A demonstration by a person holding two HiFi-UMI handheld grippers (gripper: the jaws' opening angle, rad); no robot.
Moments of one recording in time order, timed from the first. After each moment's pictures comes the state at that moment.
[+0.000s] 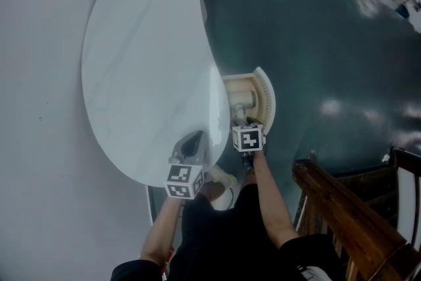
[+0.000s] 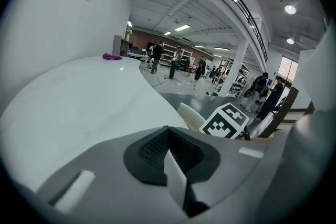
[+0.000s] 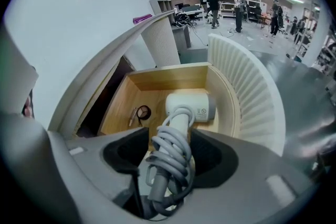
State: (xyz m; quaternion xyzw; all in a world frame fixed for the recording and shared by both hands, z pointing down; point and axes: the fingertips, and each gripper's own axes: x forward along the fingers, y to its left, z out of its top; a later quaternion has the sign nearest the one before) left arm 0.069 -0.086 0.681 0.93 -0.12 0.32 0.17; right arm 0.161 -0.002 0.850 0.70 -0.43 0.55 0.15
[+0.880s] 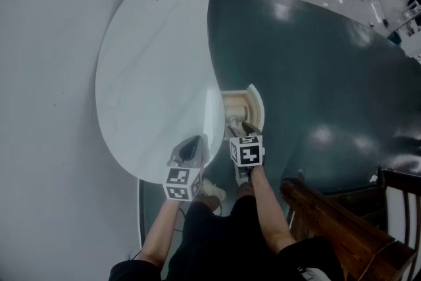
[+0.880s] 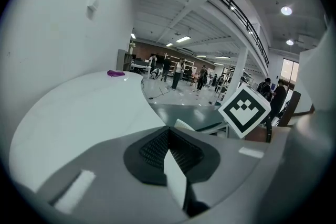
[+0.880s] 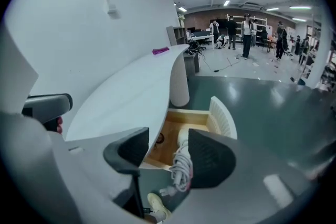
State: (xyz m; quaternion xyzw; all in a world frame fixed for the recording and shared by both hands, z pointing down) left arm 0.061 -0.078 0.597 0.94 -0.15 0.27 0.16; right arm 0.168 -0.017 0.697 0.73 -0.49 0.44 0.13
